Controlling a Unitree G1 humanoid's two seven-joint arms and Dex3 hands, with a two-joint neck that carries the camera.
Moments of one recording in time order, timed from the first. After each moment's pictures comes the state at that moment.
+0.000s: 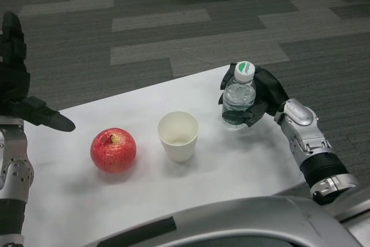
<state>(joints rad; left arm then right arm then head) -0.42 0.20 0.01 0.27 -0.54 -0.46 -0.21 -0.03 -0.45 -0.22 0.31 0.39 -0.28 0.49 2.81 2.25</state>
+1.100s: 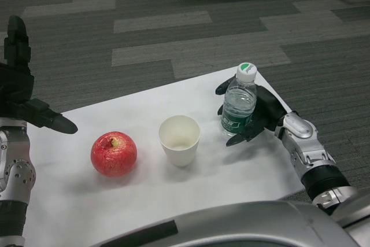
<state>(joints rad) -0.42 0.20 0.01 0.28 -0.54 -0.46 -0.21 0.00 -0.42 -0.21 0.33 0.36 -0.27 0.53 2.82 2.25</state>
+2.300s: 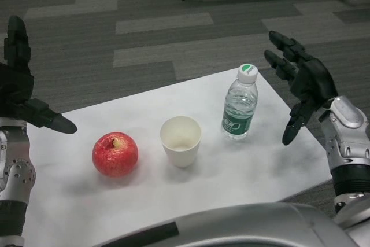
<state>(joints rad) -0.42 0.20 0.01 0.28 -0.56 -0.46 -0.21 0.04 -0.45 -0.57 0.13 0.42 -0.17 0.55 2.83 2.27</state>
